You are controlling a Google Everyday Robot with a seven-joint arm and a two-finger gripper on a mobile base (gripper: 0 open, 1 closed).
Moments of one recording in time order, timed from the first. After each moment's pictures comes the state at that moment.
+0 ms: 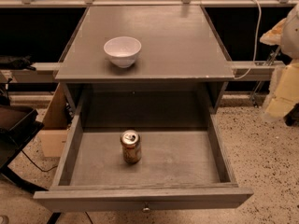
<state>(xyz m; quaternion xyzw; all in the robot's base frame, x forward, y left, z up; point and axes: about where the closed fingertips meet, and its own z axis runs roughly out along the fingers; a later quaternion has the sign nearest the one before) 0.438 -0.214 0.985 -0.60 0.78 -0.05 0.17</state>
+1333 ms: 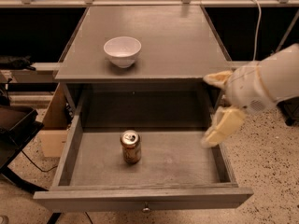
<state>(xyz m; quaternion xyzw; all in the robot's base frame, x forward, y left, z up) 0.463 -0.130 0.877 -0.62 0.71 0.14 0.31</state>
